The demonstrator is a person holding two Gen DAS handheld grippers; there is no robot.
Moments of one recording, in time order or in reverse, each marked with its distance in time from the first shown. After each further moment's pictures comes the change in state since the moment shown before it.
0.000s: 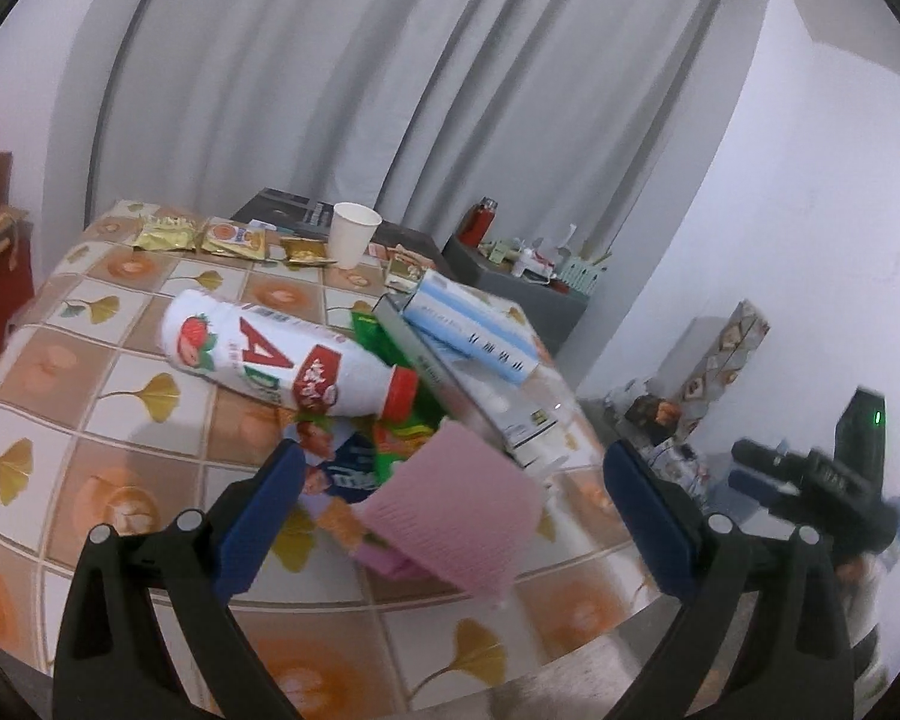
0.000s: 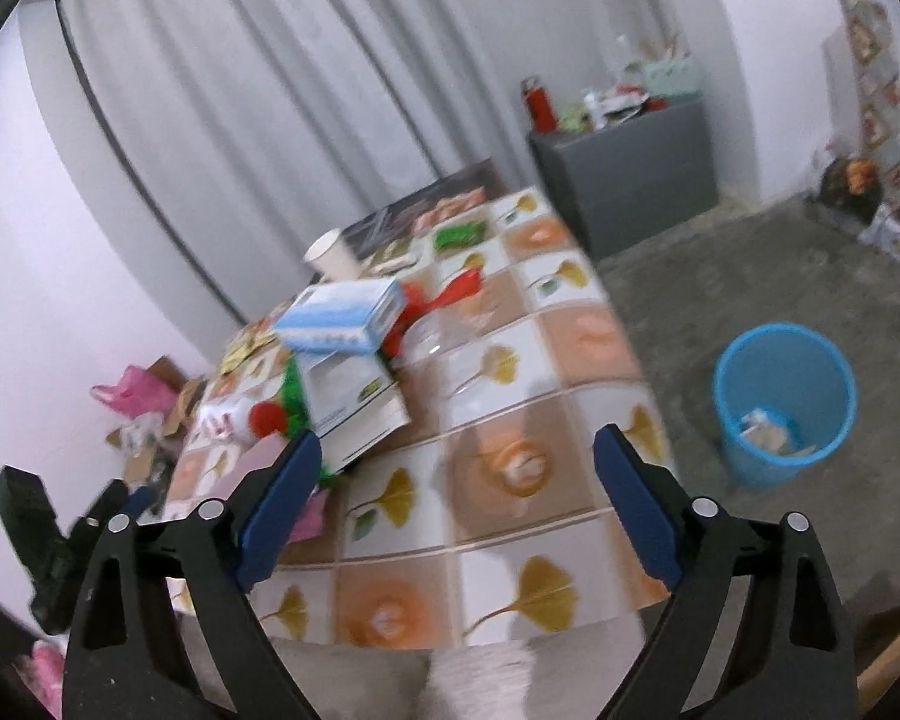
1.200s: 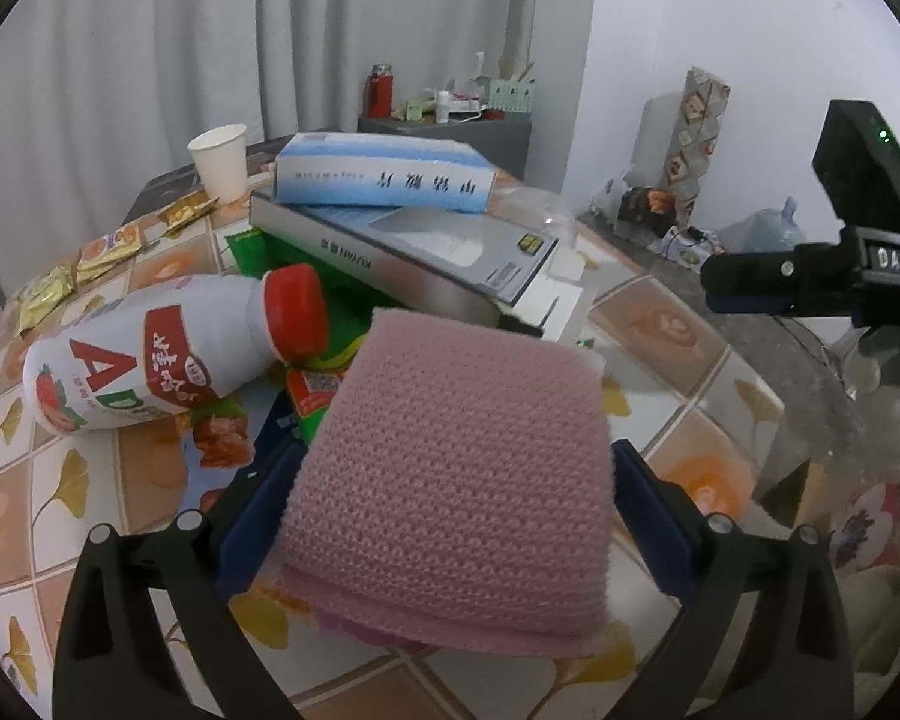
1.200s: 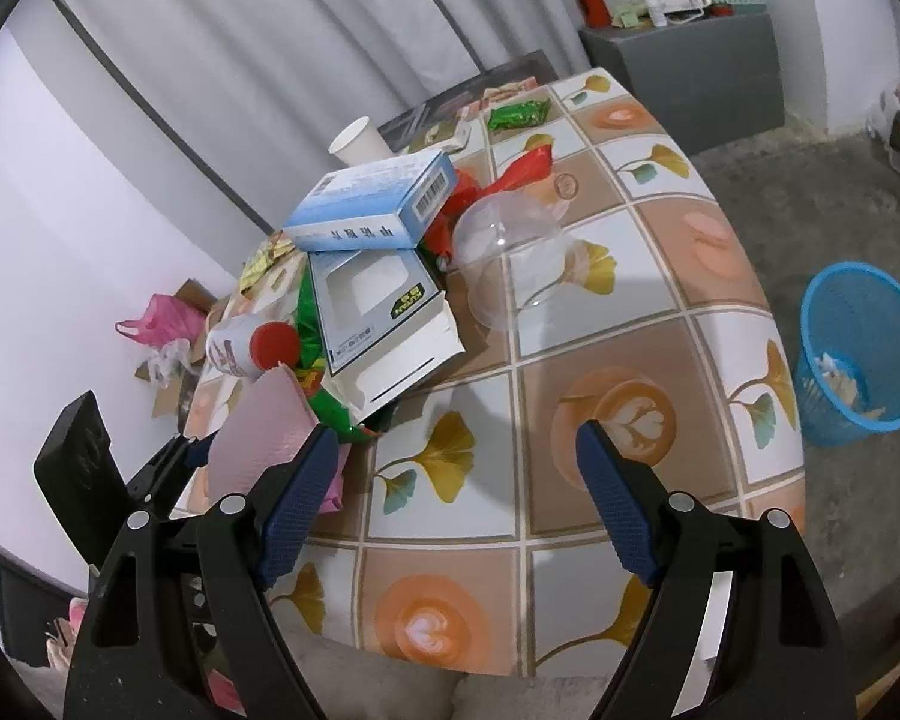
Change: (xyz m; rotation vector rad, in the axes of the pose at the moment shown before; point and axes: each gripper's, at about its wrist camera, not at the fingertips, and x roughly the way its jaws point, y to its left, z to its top) left arm 0.113 -0.027 -0.026 0.438 0.337 -0.005; right arm 0.079 0.020 -0.009 -0.005 0.232 0.087
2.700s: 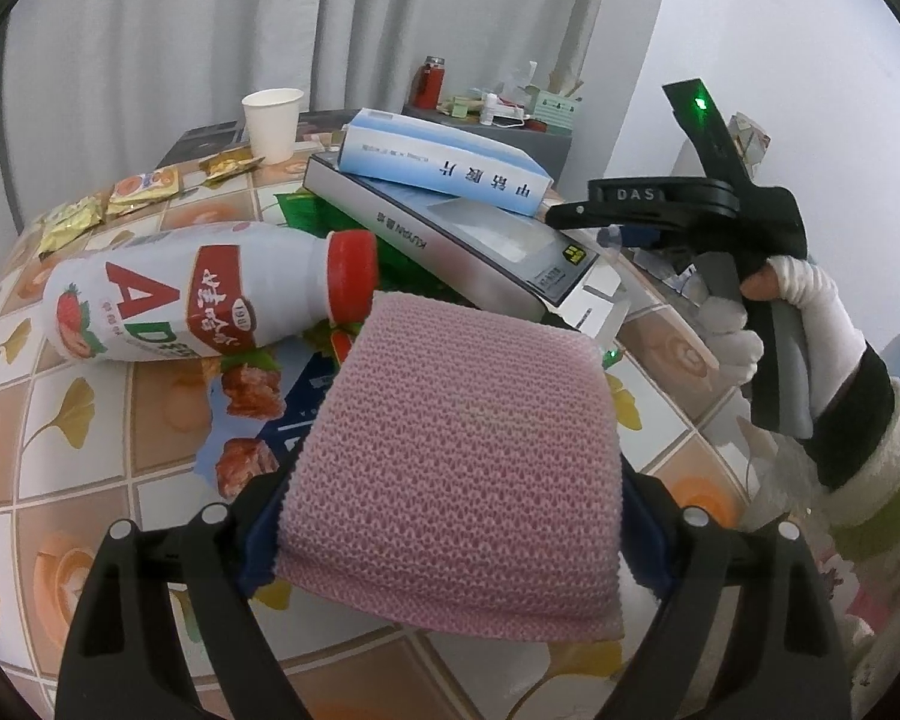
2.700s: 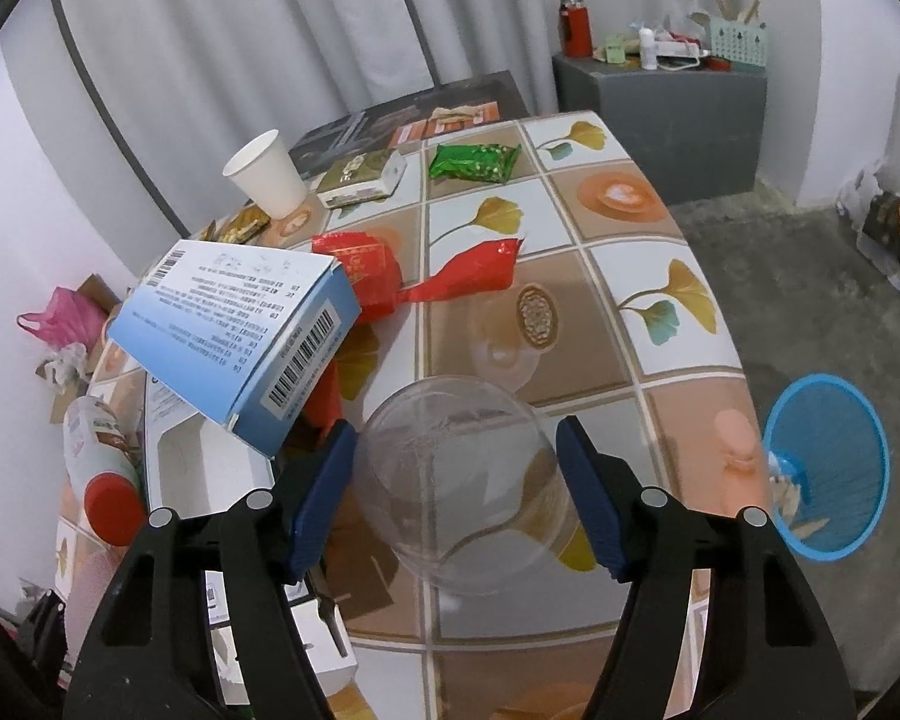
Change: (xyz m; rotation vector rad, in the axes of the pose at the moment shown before) left arm -0.014 0.012 -0.012 -0.163 -0.009 -0.002; right arm 0.093 -0.004 0.089 -0.098 -0.038 -0.235
